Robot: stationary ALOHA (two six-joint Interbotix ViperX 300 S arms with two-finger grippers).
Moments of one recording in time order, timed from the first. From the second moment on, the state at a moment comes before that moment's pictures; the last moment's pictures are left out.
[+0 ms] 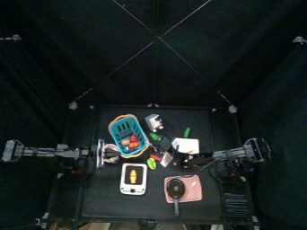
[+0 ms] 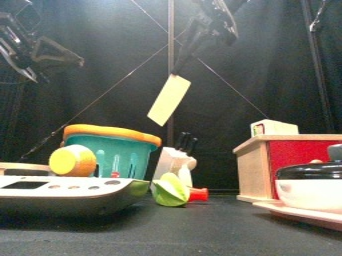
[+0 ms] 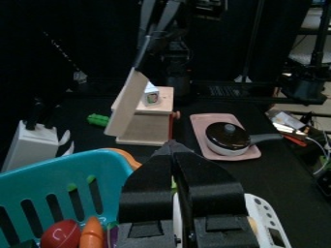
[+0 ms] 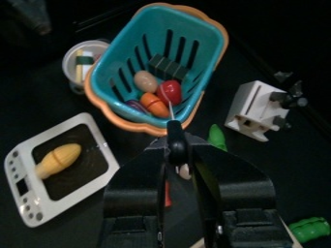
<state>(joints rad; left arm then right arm) 0.06 -0.93 1.30 0.01 -0.36 0.00 0.17 -0.20 0.31 -0.88 0.81 1.10</state>
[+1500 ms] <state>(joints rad) -0.14 -0.62 1.29 0.01 -0.49 0.00 0.29 -0.13 0.51 -1.58 0.42 1.78</state>
